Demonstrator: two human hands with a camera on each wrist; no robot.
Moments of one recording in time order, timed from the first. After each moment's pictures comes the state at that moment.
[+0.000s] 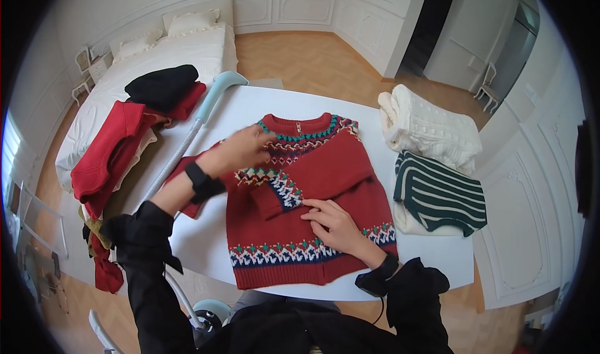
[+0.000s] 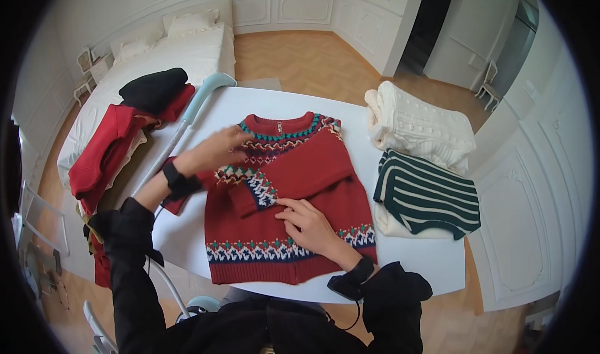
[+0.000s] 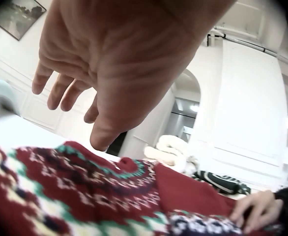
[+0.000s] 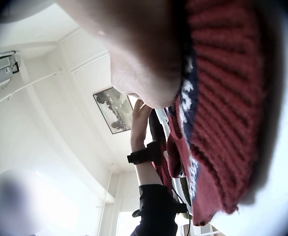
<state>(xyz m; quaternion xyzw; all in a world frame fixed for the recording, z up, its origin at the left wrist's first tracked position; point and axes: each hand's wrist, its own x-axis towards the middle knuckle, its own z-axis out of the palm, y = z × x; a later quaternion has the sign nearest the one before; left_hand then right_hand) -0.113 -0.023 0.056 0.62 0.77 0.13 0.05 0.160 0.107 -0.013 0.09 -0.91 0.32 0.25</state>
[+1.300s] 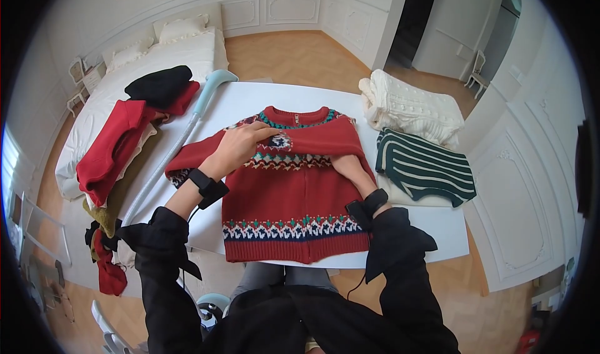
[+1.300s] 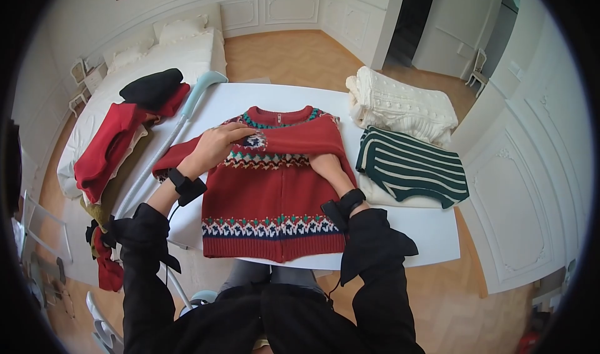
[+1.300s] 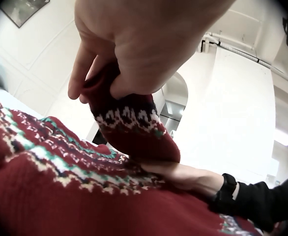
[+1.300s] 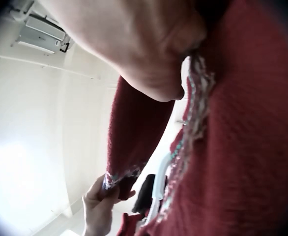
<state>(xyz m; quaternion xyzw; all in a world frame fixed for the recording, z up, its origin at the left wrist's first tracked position) -0.045 -0.038 0.062 0.65 0.72 0.22 -0.15 0.116 0.230 -0.063 -0.13 -0.94 0.20 0.25</state>
